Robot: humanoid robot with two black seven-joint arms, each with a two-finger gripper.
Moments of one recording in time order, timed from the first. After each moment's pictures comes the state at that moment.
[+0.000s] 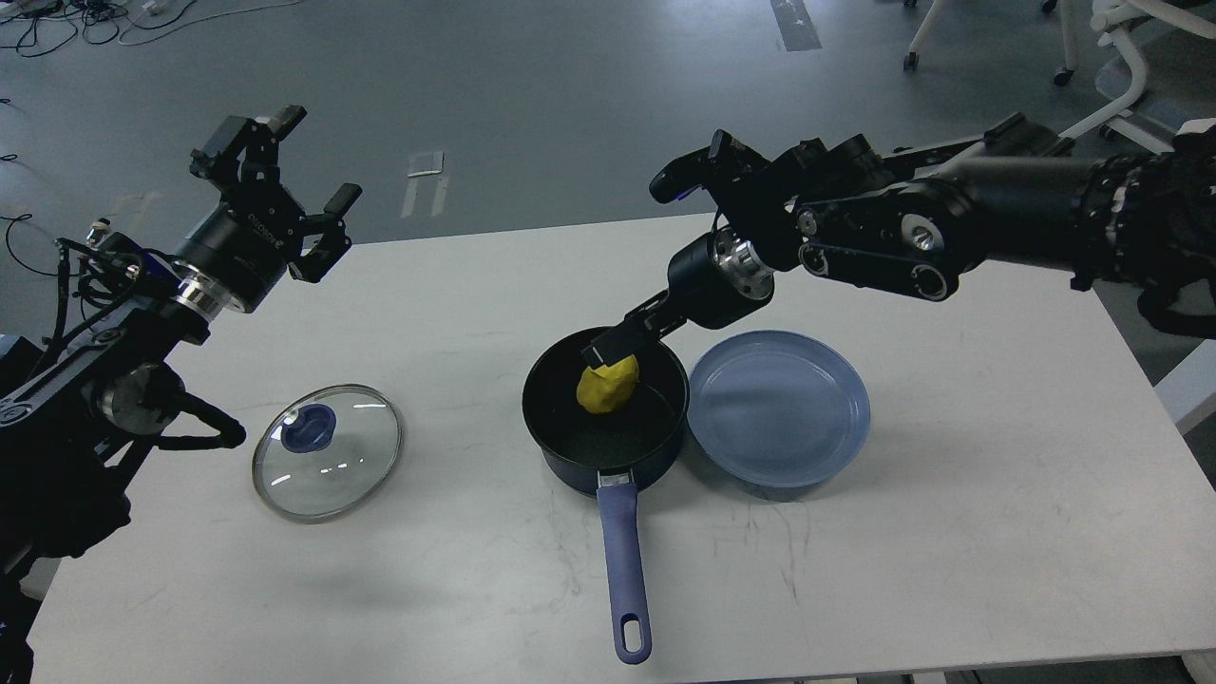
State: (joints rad) left arm -0.81 0.57 -0.57 -0.78 0.25 -0.49 -0.46; right arm 1.54 -0.13 -0.47 0.81 -0.94 0.47 0.47
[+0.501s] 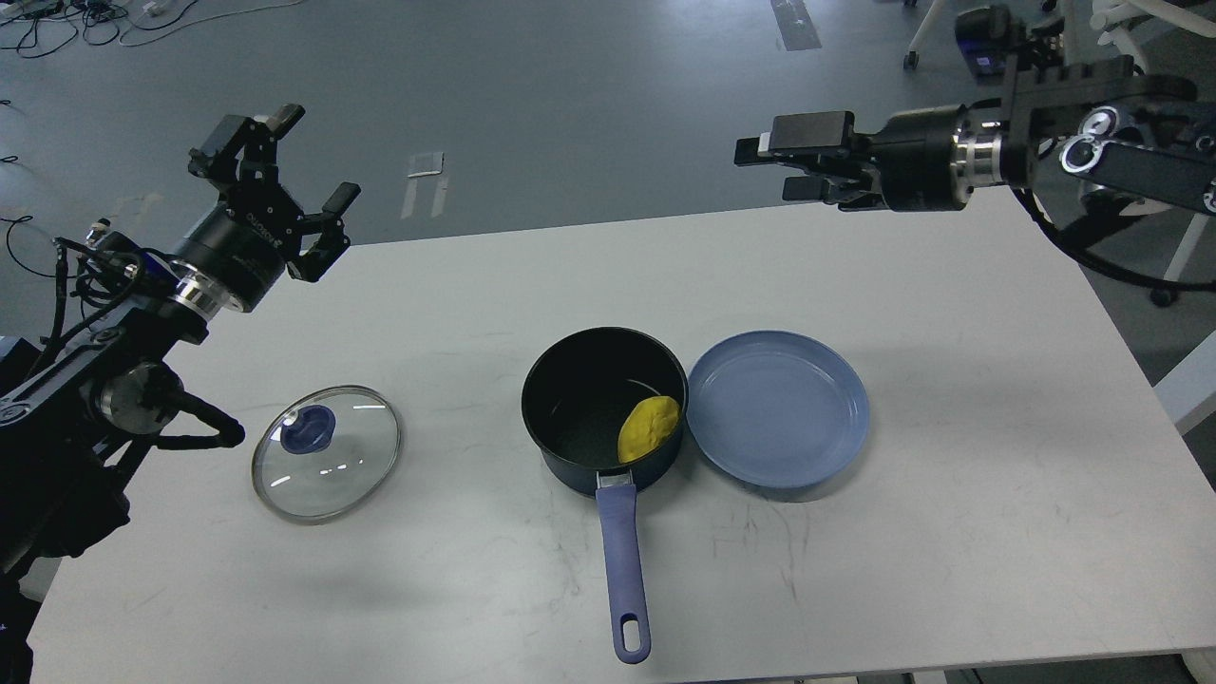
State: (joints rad) left arm -0.81 0.56 -0.57 -0.78 0.25 -0.49 -0.46; right arm 1.28 -0.61 -0.14 0.92 -0.60 0.46 0.48
